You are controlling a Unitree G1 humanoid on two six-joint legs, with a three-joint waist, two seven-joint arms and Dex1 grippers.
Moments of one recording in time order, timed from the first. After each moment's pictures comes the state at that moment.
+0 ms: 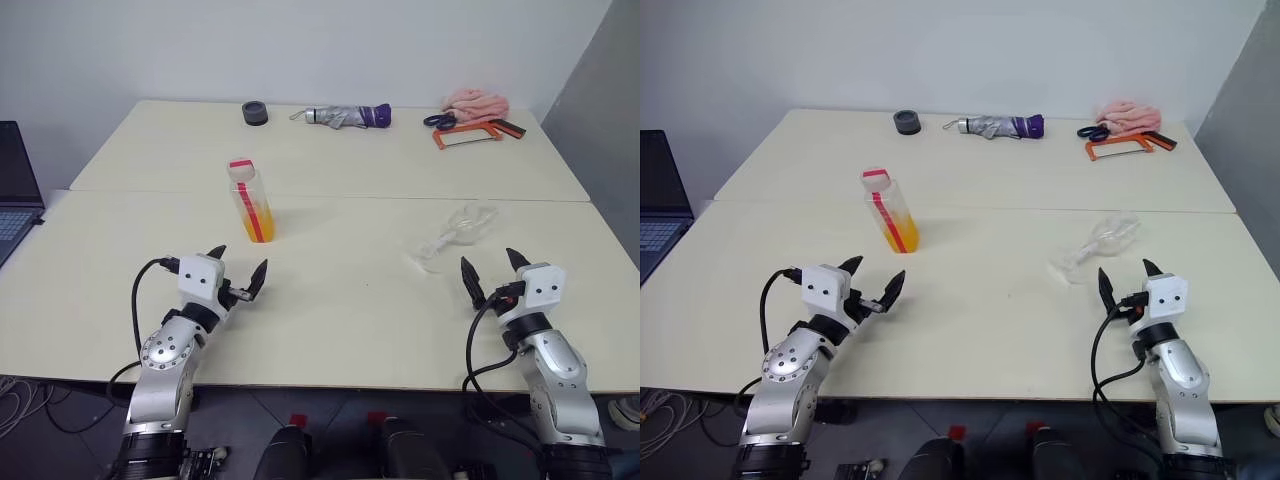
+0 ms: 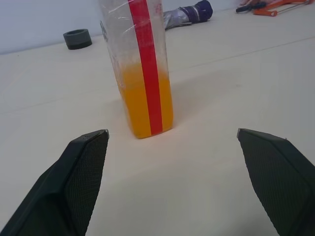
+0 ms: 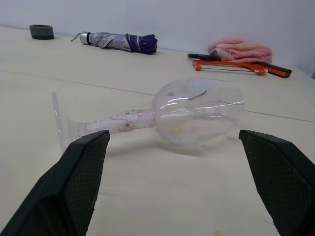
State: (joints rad) left arm -0.08 0.35 0.16 -0.04 -0.18 0.04 -0.40; right arm -0.01 -0.30 -0.18 -0.07 0.21 -0.07 0.30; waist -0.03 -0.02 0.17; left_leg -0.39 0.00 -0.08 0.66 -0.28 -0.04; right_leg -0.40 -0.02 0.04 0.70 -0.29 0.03
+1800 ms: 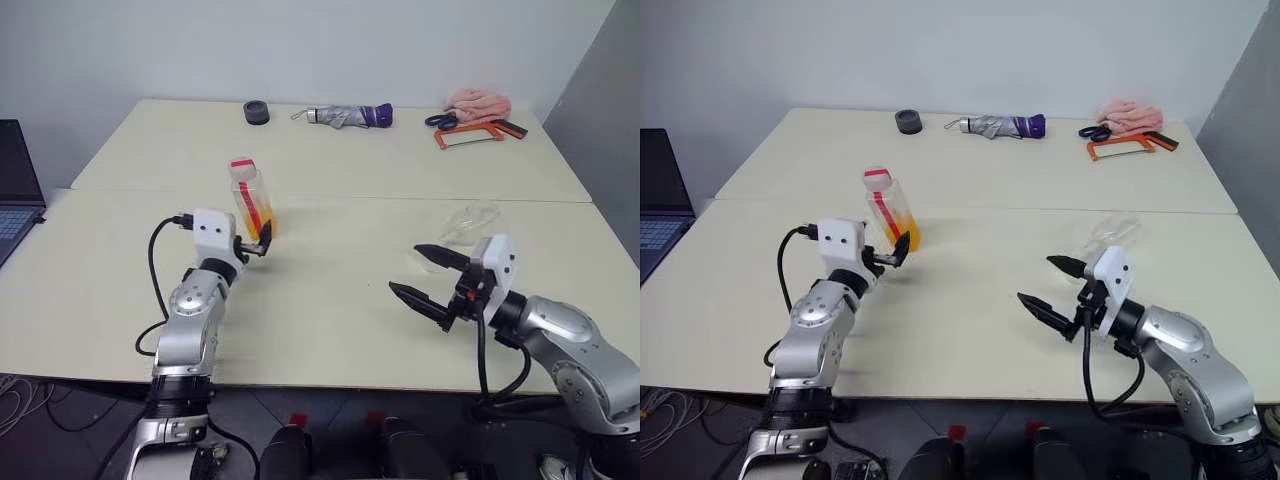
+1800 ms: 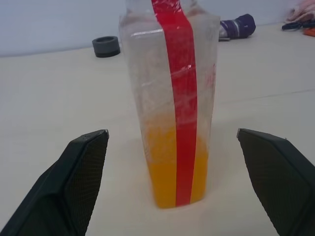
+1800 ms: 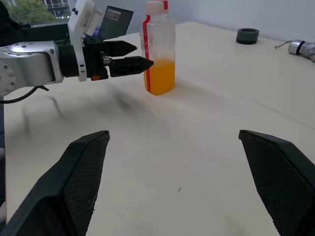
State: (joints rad) left arm -0.39 0.30 0.13 0.06 -0.13 0.25 -0.21; right arm -0.14 -0.59 -0.02 -0.52 0.57 0.49 0.67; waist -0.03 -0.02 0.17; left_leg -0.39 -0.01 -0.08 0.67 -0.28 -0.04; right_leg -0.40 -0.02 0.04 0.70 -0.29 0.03
